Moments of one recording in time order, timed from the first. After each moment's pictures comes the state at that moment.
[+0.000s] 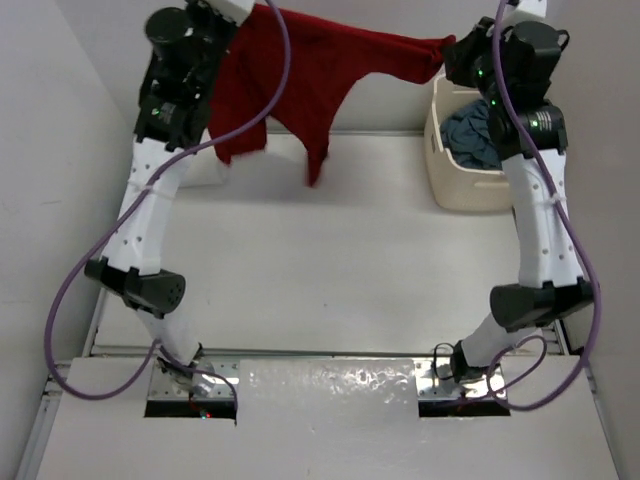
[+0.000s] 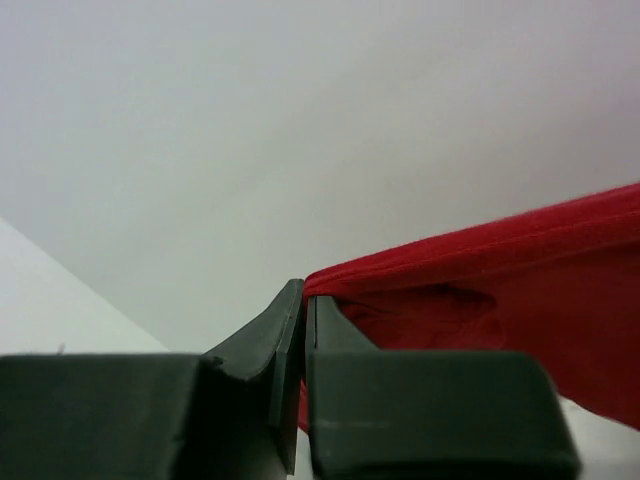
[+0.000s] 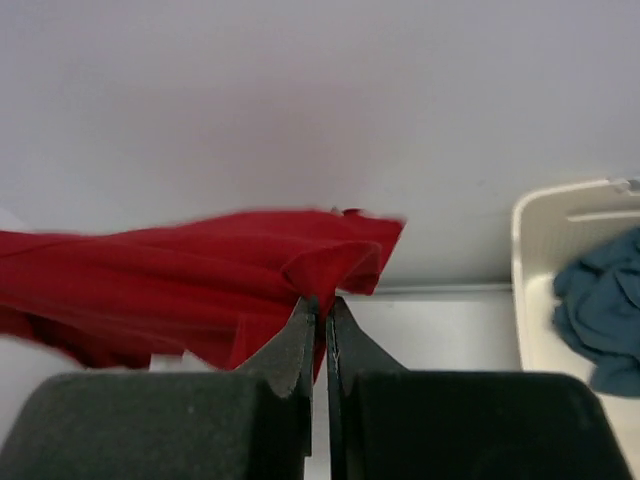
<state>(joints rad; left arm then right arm) -0.32 1.77 2.31 -0.32 -0.23 0.64 0.11 1.66 2.12 -0.49 -0.03 0.31</state>
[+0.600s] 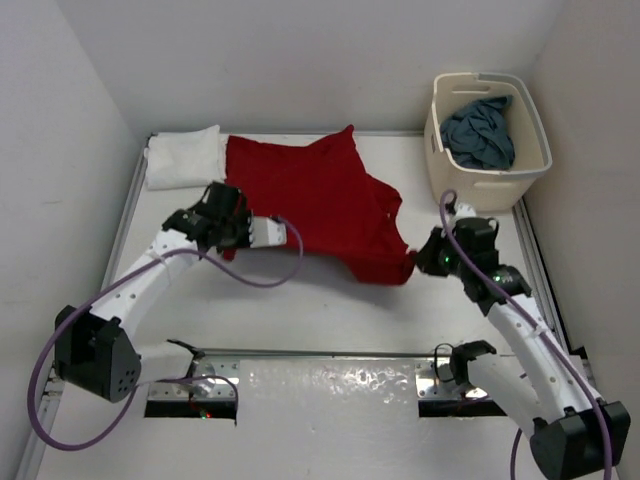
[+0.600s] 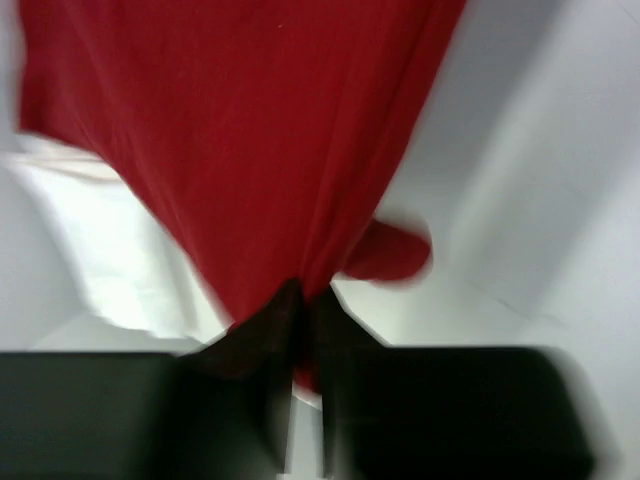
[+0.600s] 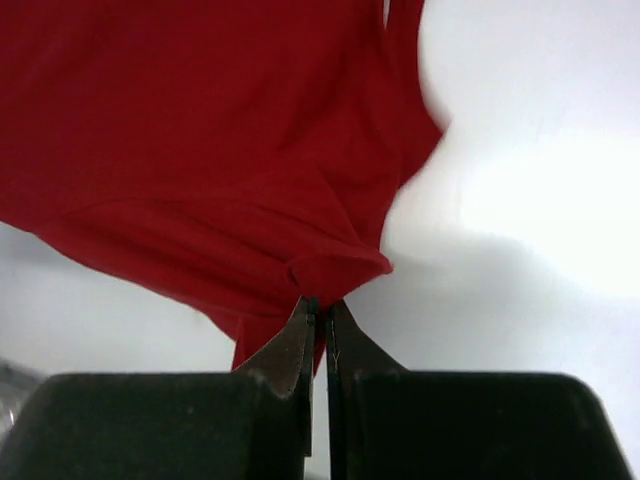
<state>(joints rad) -0.33 1.27 1.07 -0.73 0.03 1.12 0.19 0.84 0.70 -0.46 -0.14 0.39</state>
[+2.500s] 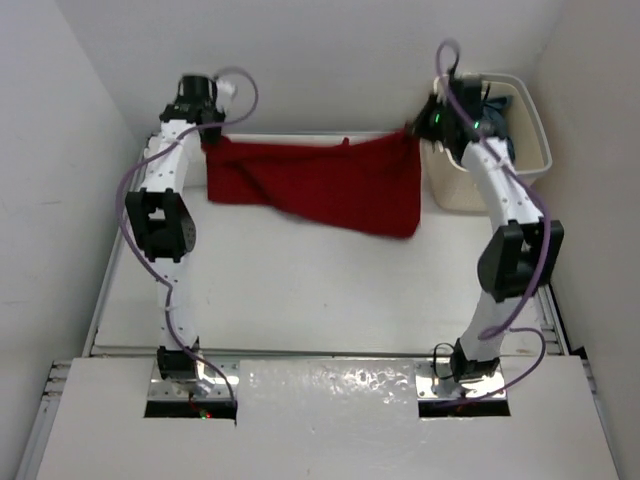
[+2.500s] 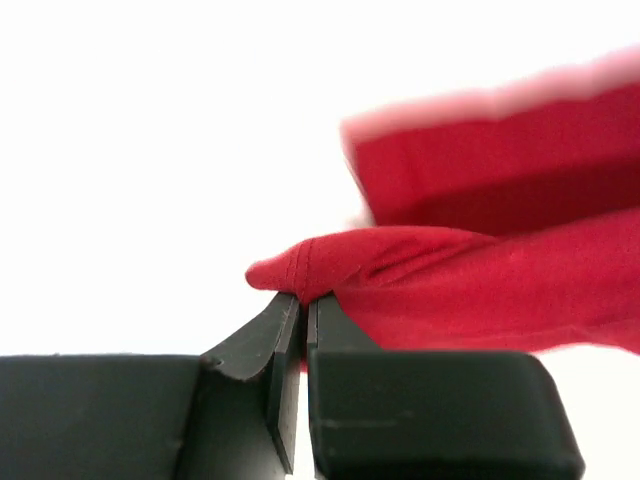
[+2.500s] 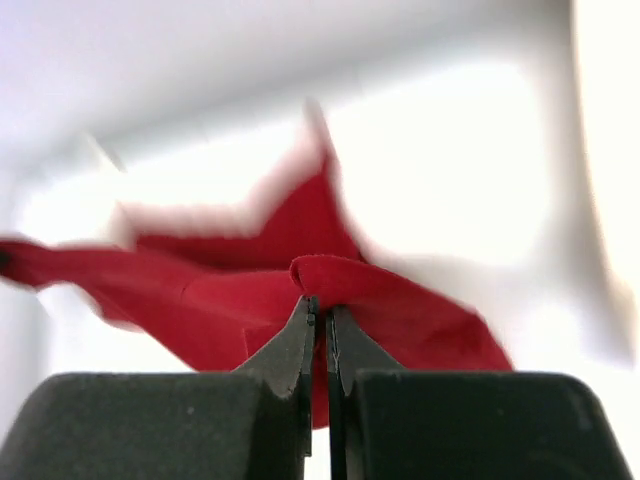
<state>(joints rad) -0.01 2.25 2.20 -0.84 -0.03 0.39 0.09 1.81 1.66 -0.46 -0.15 0.48</state>
